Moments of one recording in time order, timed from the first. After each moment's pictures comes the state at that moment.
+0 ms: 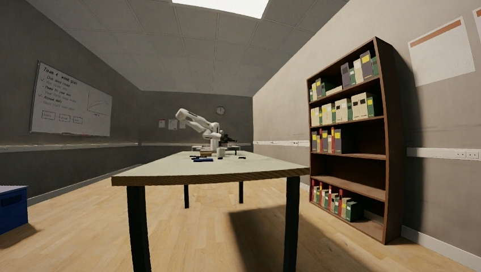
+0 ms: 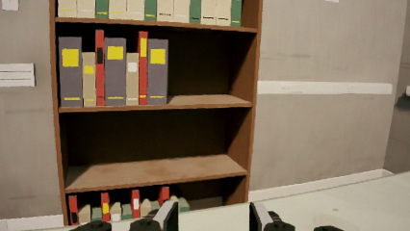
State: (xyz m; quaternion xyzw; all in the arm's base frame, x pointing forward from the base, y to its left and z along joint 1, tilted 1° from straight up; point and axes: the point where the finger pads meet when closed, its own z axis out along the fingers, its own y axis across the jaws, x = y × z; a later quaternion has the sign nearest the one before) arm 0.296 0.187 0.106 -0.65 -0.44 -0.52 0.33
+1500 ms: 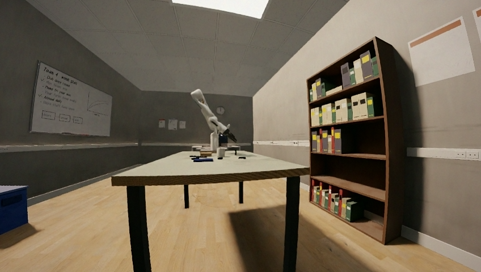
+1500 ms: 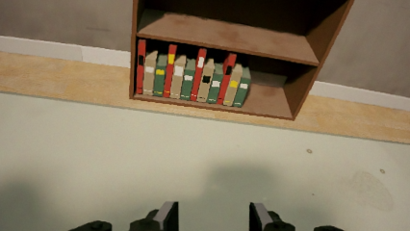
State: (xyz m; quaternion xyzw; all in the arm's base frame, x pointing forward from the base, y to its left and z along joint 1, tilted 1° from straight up) arm 0.293 0.196 0.109 -0.63 -0.66 -0.35 0.20
